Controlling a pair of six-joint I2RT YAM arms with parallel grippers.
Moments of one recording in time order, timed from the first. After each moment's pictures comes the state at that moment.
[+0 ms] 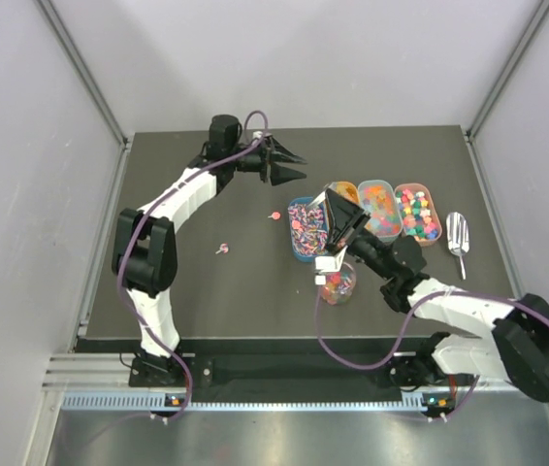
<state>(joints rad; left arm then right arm) -0.35 1.93 1.56 0.05 1.14 -1.69 0.70 1.15 0.44 1.07 -0.23 -1.62</state>
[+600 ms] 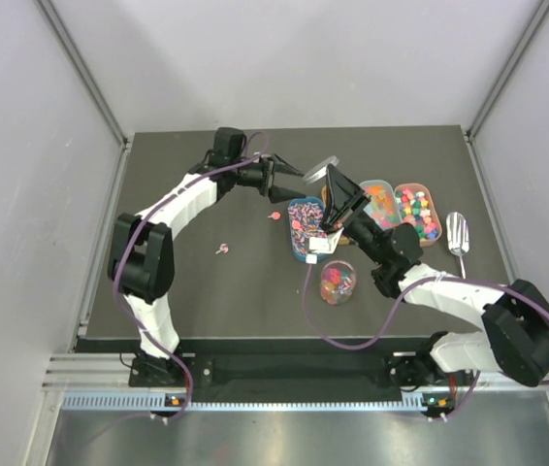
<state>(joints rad) -0.36 1.88 1.48 -0.16 1.12 -1.69 0.70 1.27 0.57 1.21 -0.18 -1.65</state>
